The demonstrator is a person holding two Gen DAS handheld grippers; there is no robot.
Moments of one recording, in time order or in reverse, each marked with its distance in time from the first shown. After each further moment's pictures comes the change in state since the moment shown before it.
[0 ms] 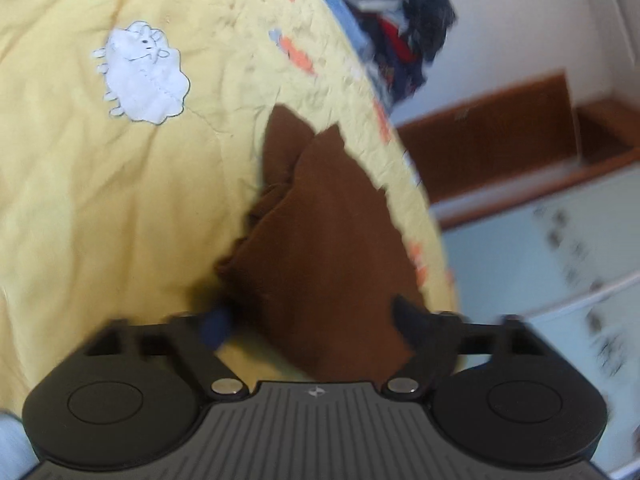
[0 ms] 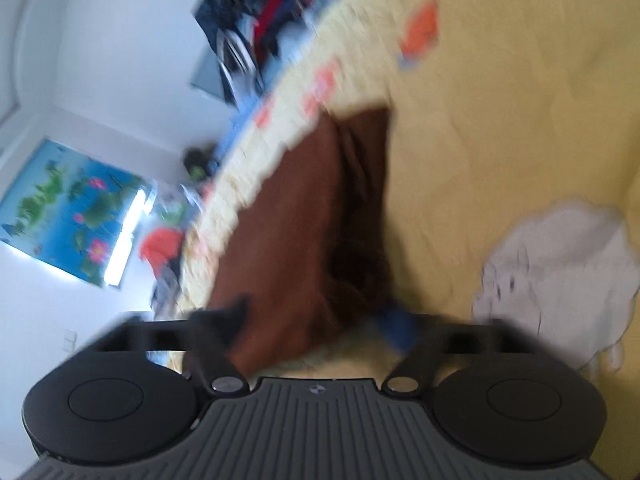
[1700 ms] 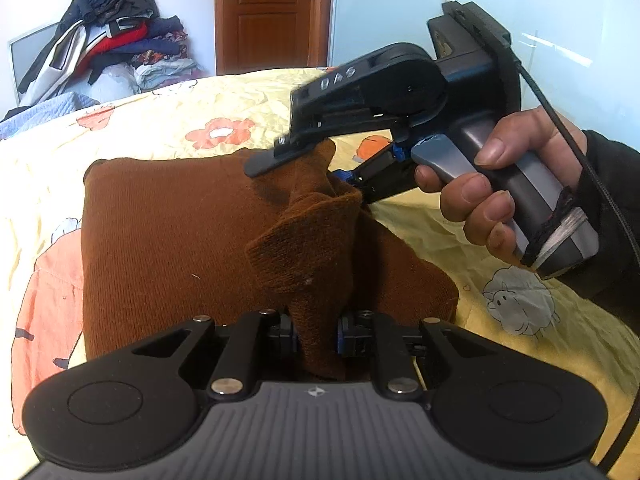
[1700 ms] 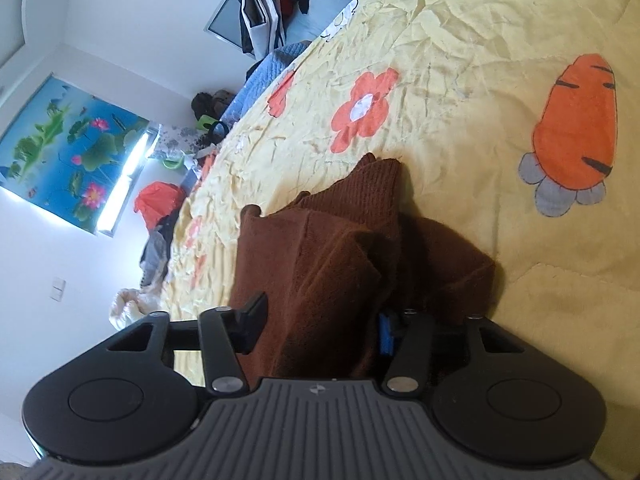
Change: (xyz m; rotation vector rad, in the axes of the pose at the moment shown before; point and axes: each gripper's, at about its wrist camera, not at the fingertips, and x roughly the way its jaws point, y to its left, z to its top) left arm 0.185 -0.221 -0.196 1.206 0.211 0.147; right arm 0.197 0.036 0.143 -0.140 0.215 0.012
